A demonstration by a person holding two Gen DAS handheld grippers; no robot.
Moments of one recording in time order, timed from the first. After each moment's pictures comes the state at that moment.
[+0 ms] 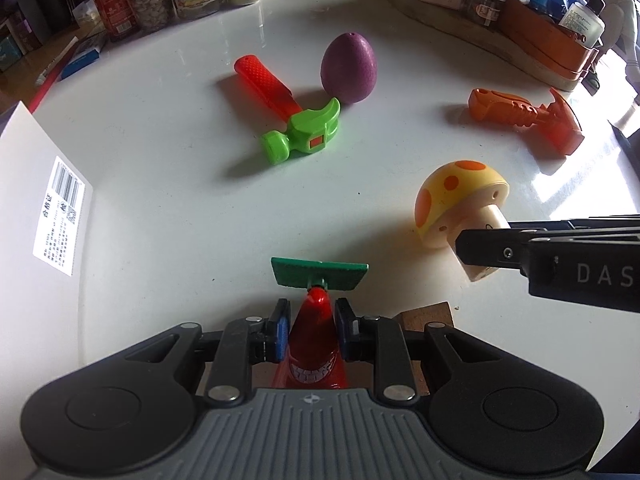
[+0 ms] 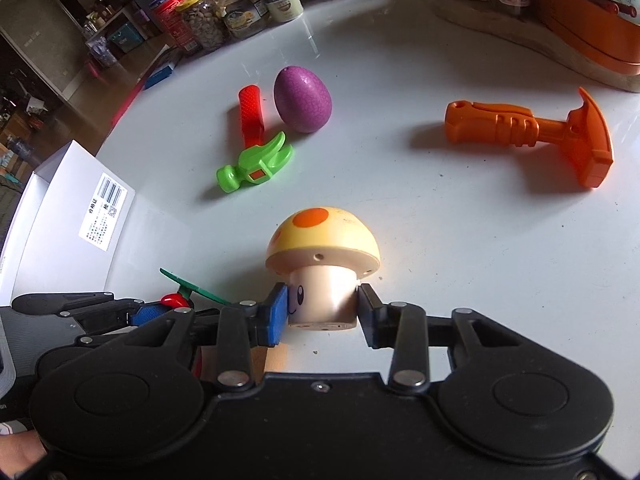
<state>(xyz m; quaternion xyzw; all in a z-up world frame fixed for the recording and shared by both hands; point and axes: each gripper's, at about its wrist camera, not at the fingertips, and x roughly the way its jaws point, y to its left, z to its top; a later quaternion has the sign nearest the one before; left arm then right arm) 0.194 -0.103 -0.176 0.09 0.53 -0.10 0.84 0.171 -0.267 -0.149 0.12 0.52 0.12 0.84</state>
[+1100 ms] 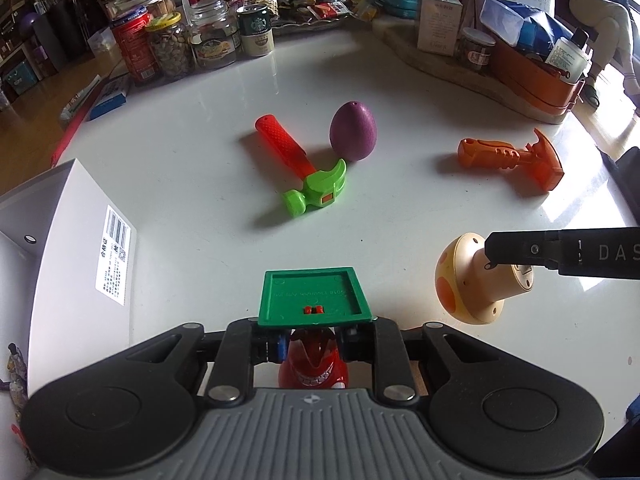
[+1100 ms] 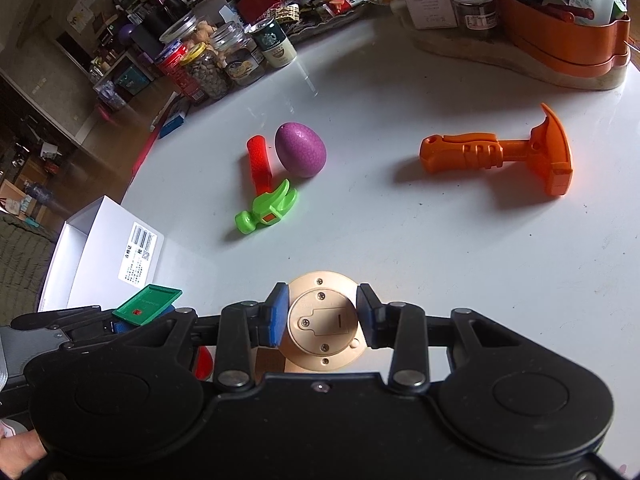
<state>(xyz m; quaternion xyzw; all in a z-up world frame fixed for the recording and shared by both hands) 0.179 -0.101 -0.121 0.10 0.49 -0.10 0.86 0.162 -0.297 -0.117 0.18 0.49 0.11 0.85</state>
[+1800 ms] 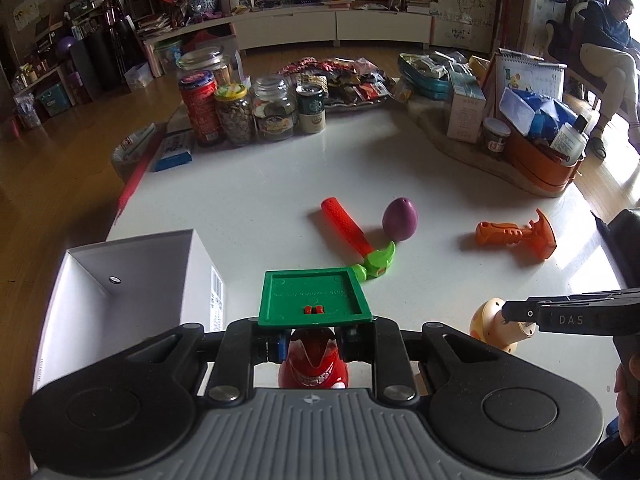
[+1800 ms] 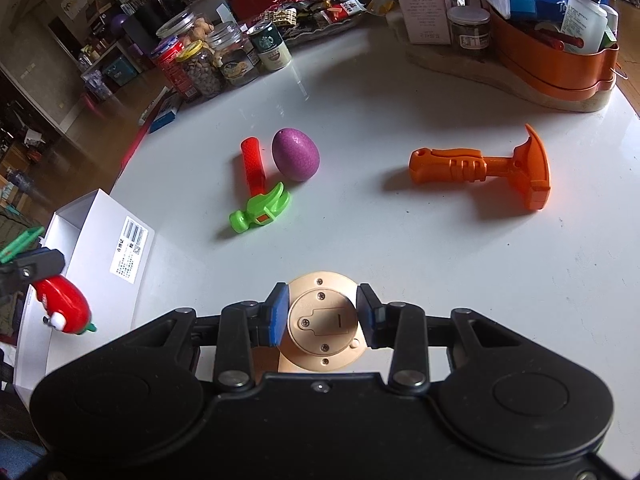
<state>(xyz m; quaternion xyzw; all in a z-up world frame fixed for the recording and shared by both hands) 0.157 -0.036 -0.007 0.08 0.43 -0.07 0.90 0.156 -0.286 -0.094 0.14 0.50 0.09 0.85</state>
